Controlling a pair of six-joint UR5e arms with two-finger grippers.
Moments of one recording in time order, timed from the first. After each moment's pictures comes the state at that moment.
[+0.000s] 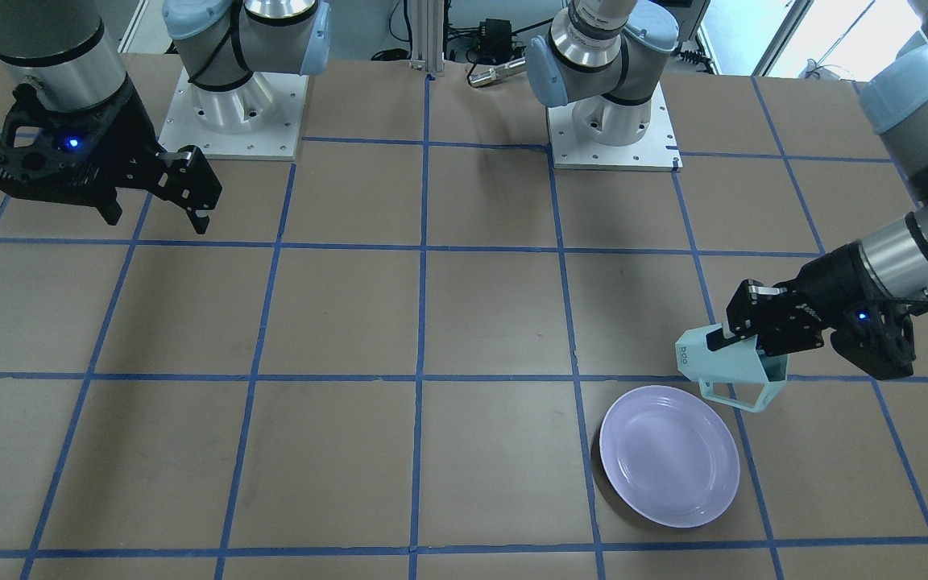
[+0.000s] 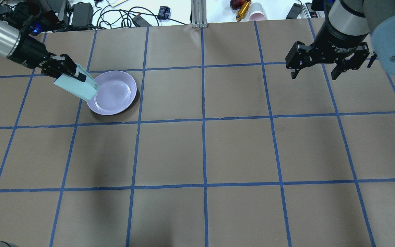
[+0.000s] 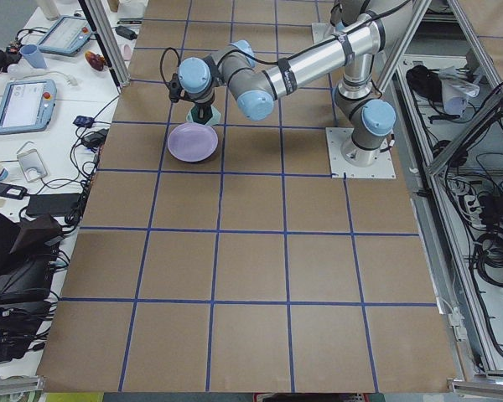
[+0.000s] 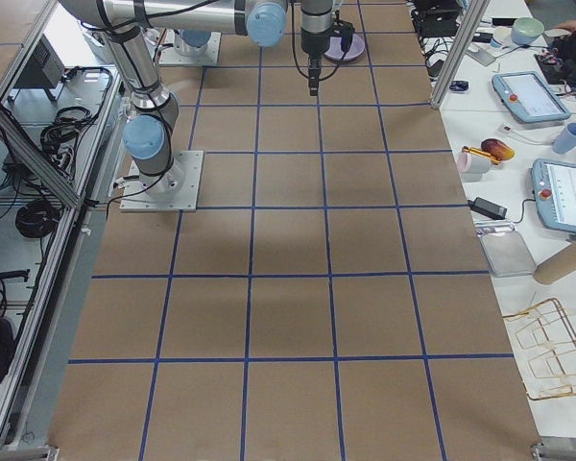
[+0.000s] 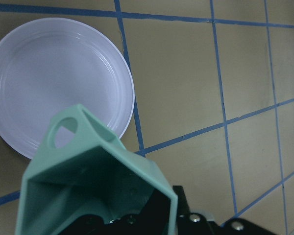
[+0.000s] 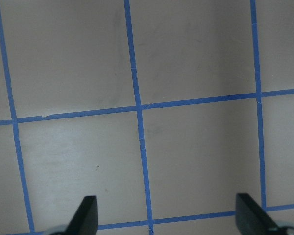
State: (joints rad) left arm -1.18 -1.83 -1.57 -1.49 1.11 0.62; right arm 1.52 -1.59 1.64 -1.68 -1.58 0.04
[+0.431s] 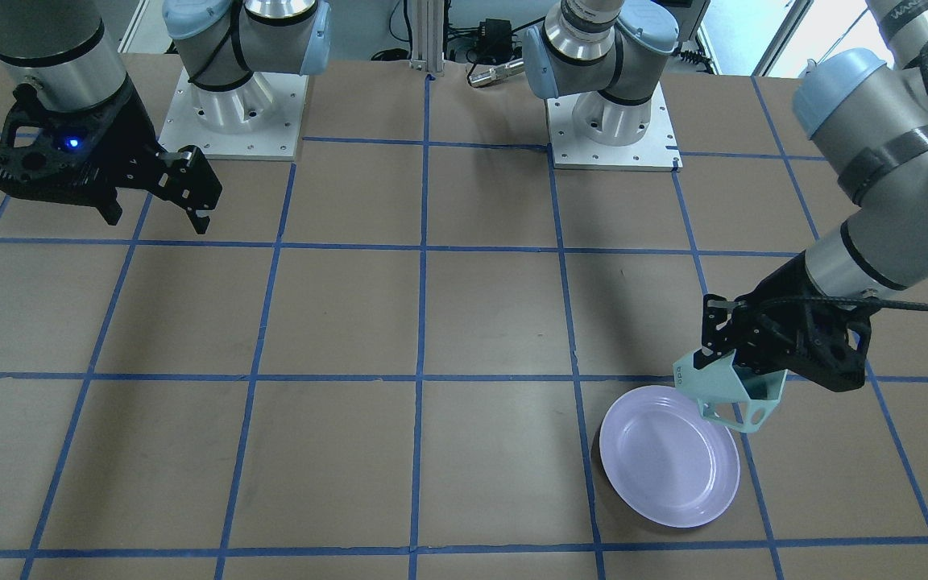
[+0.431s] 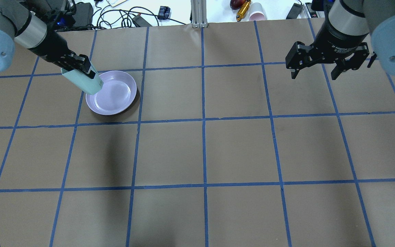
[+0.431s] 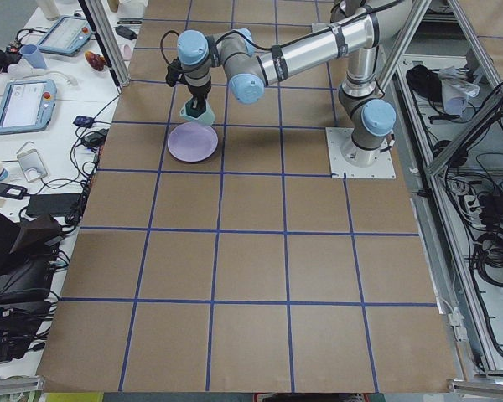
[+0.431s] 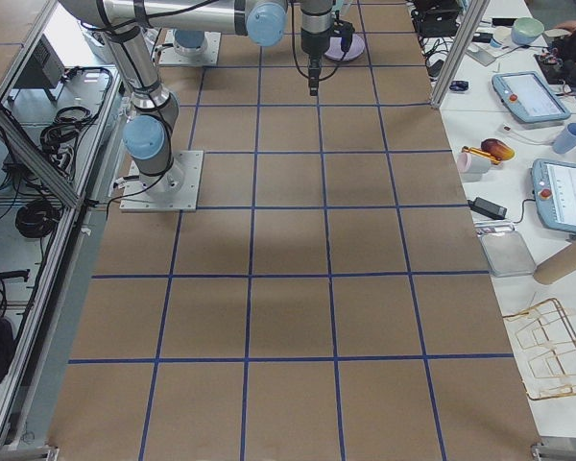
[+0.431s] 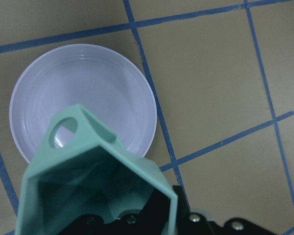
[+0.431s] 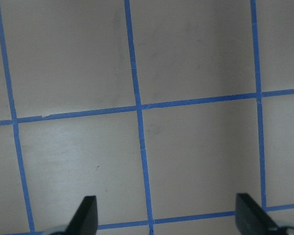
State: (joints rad) left arm -1.31 -1.83 -1.58 -1.30 1.32 0.61; right arm 1.52 -1.59 1.64 -1.68 -1.58 0.04
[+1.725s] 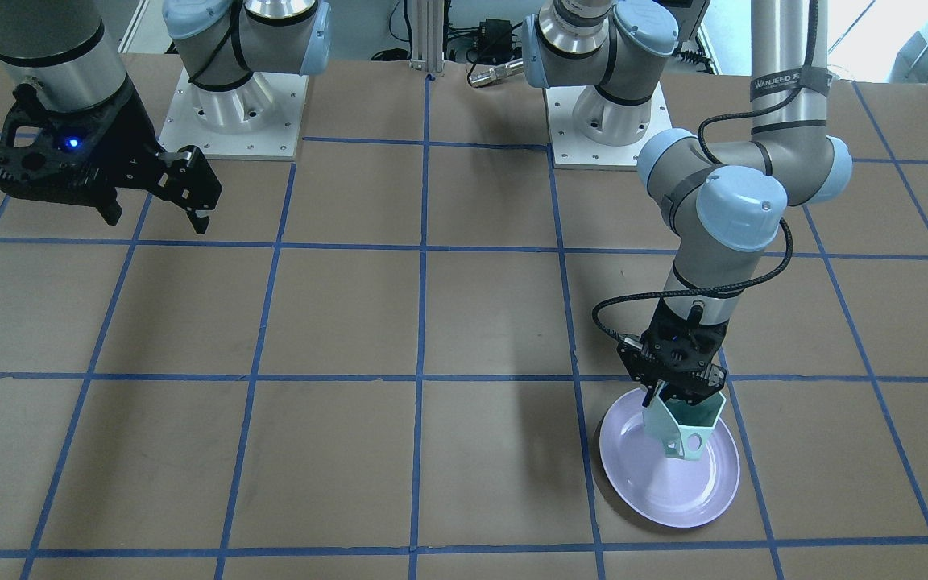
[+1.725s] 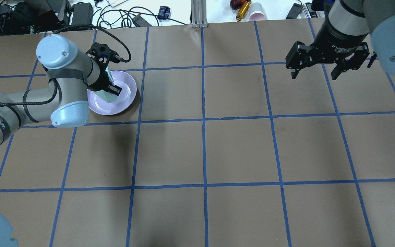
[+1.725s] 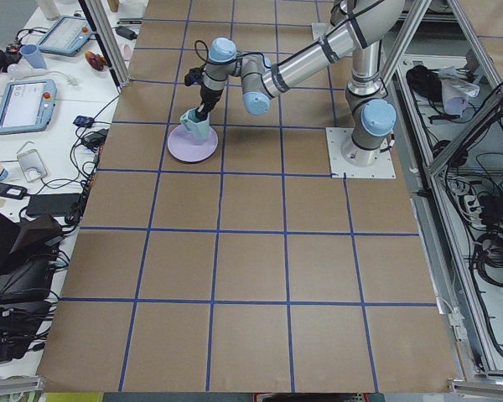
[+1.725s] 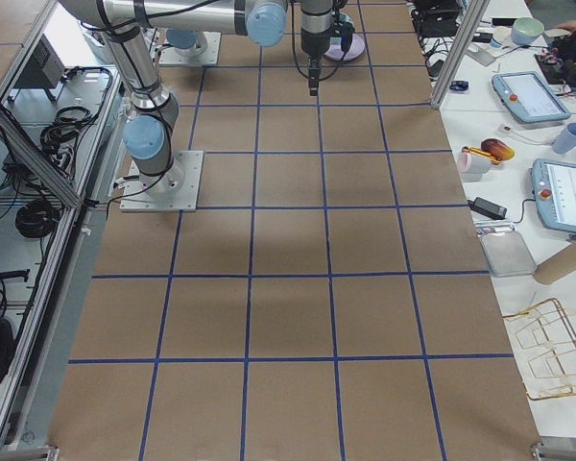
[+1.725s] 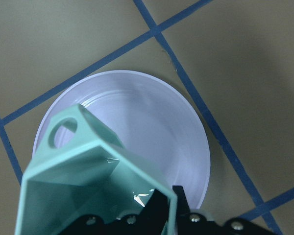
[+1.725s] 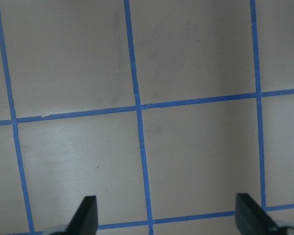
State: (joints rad) left arm -1.46 -1.88 -1.93 -0.59 1.55 0.62; right arm 1.52 -1.59 1.64 -1.68 -1.58 0.04
